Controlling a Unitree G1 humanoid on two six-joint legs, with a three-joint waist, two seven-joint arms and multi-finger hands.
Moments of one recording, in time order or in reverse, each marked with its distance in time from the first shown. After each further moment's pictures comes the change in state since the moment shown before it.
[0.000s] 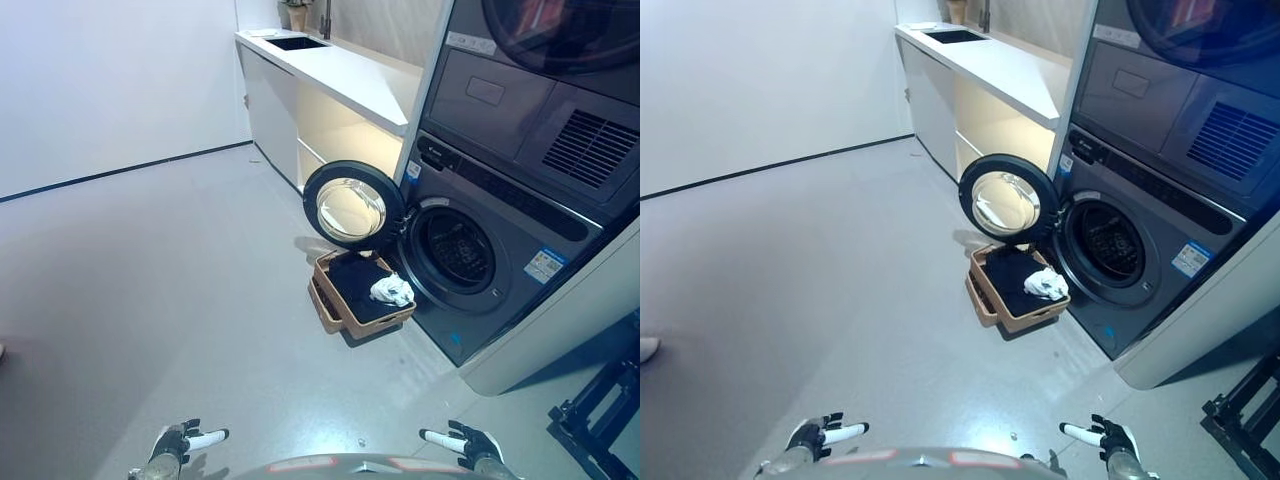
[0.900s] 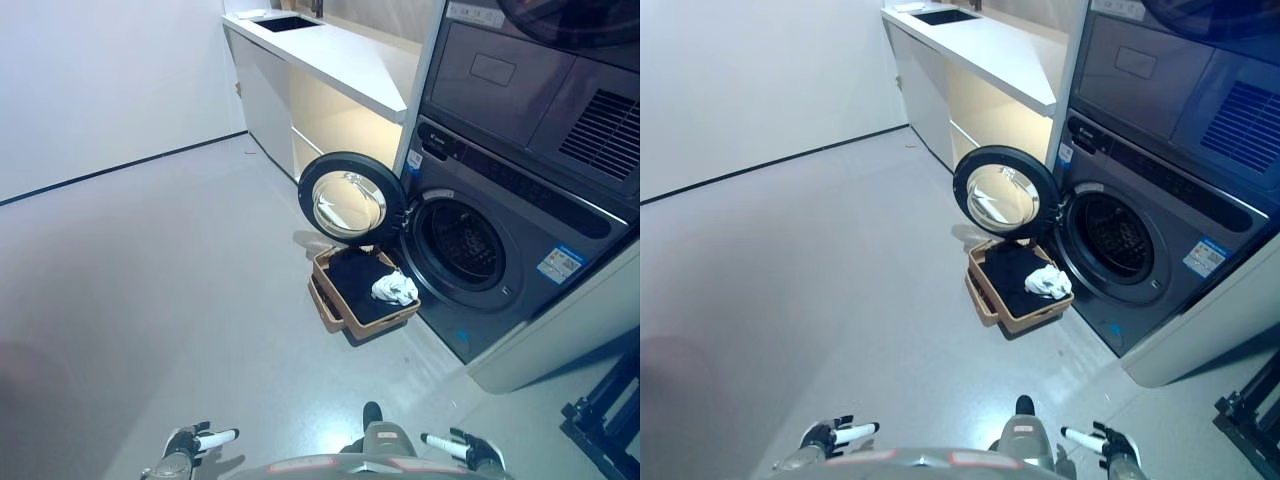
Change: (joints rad) left arm -0.043 -0.054 0.009 0.077 -0.037 0.001 0.001; right arm -0.028 -0.013 0.002 0.009 0.049 0.002 0.011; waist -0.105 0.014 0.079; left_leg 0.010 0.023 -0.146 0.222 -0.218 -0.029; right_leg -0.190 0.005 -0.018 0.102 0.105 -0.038
